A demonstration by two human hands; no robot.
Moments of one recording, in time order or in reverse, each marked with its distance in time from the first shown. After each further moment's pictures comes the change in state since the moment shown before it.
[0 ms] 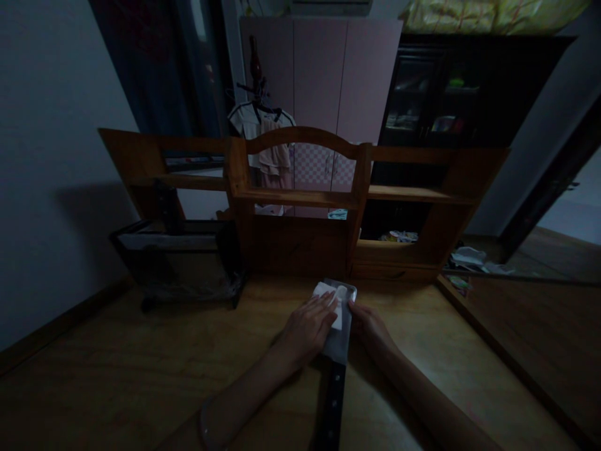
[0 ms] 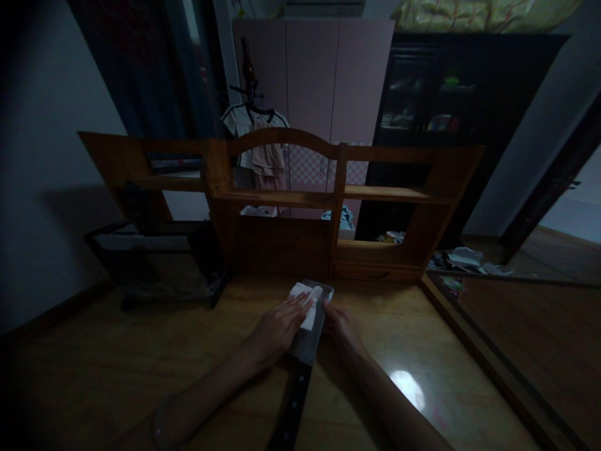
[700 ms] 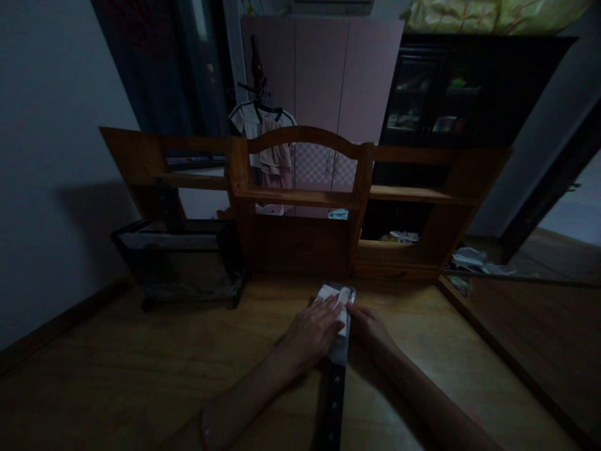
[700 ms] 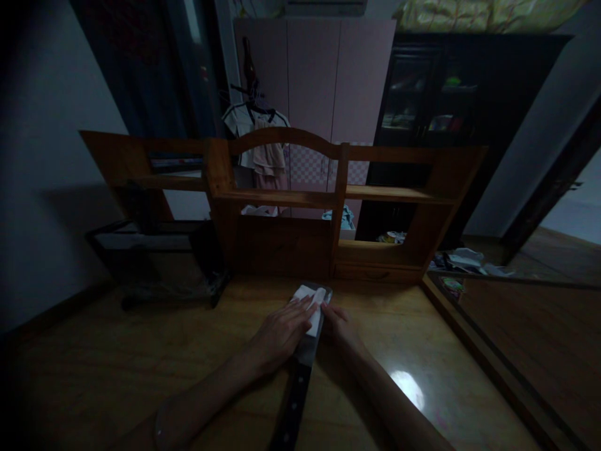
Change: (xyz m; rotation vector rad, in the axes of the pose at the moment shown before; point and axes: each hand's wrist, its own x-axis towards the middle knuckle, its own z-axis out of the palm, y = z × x) left_hand -0.001 0.003 0.003 -0.004 -0.036 0.029; right_hand 0.002 0.003 -0.001 -0.011 -0.041 -0.020
